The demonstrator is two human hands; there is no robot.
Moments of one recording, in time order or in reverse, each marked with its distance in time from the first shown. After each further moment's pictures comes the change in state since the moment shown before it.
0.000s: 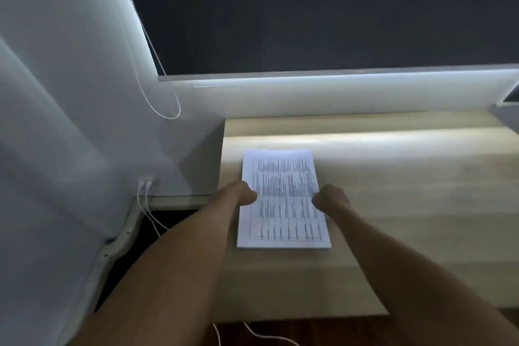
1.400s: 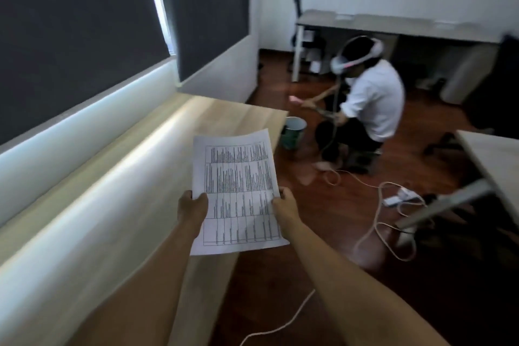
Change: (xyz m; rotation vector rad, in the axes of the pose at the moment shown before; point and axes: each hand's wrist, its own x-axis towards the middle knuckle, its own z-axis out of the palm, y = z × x) left_hand -0.078 0.176 0.135 -0.496 -0.293 0.705; right_hand -0.228 0.156 -0.004 1.374 0.957 0.609
